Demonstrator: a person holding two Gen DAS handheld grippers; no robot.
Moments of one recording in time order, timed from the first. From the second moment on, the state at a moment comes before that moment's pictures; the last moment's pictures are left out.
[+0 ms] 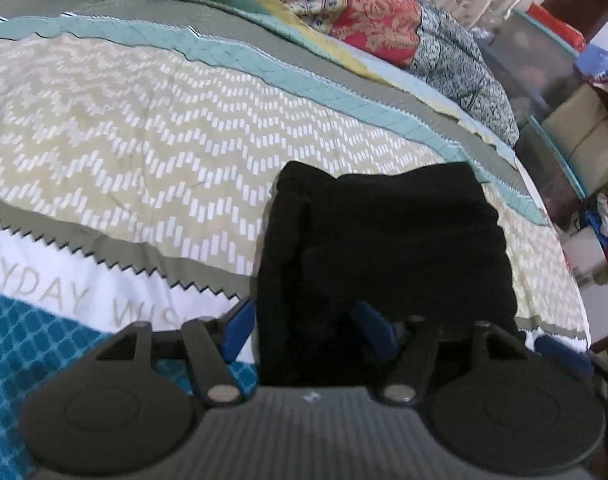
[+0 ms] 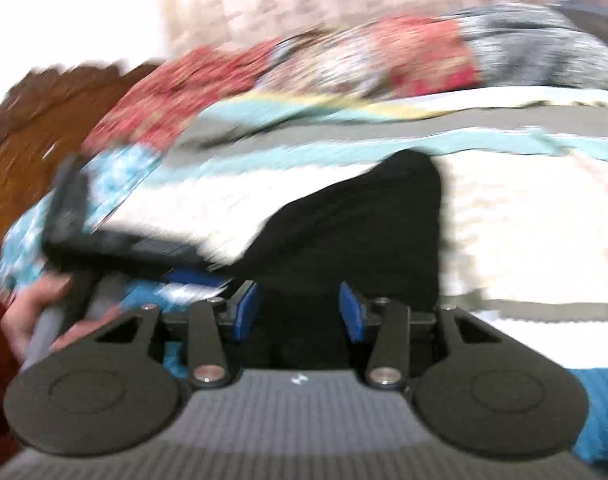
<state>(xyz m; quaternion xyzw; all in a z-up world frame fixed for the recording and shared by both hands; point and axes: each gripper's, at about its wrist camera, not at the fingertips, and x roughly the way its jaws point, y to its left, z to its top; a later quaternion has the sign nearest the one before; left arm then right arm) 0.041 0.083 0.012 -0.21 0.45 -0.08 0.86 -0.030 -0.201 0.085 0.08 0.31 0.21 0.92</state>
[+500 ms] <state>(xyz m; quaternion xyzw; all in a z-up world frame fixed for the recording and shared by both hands) 0.026 0.046 0.010 -0.09 0.47 0.02 0.88 -0.018 -0.230 0.041 0.18 0.39 0.10 0.90</state>
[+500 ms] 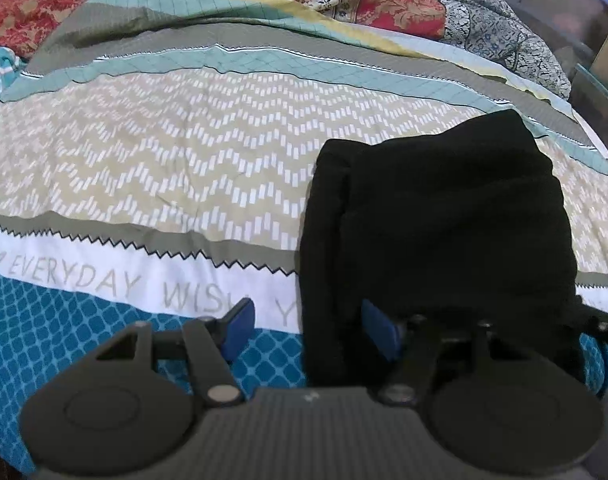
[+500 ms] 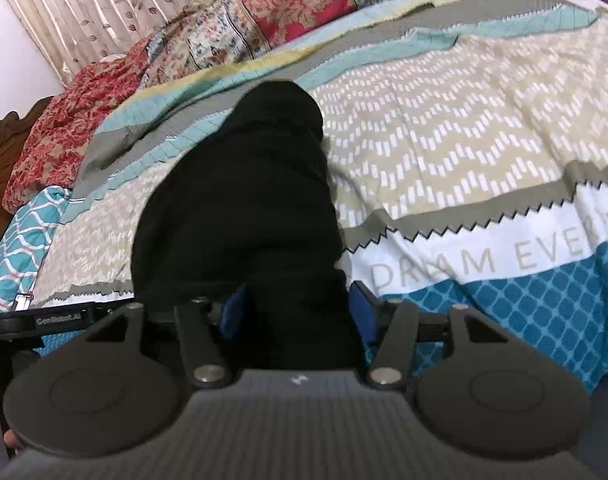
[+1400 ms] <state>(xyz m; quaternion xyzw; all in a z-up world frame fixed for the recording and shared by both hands) 0.011 0.058 0.004 -0.11 0.49 0.04 0.87 -0.024 -0.215 0.022 0.16 0.43 0.10 0.89</state>
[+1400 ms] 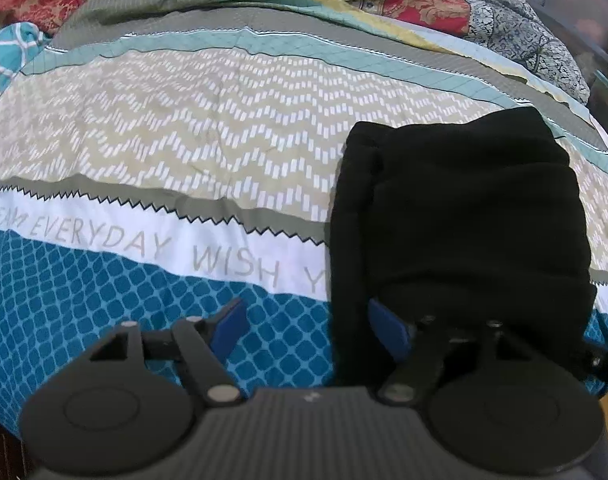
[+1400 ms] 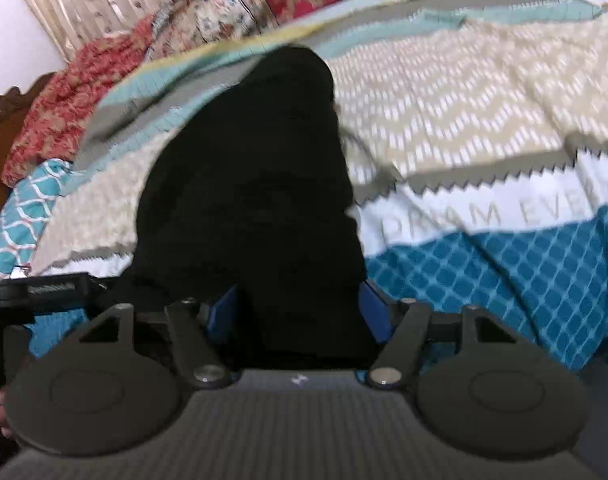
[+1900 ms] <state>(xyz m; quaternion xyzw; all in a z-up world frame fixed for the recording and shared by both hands) 0.009 0.089 -0.016 -0.20 0.50 0.03 0.84 -0.023 -0.220 0.009 0.20 0.44 0.10 0.87</state>
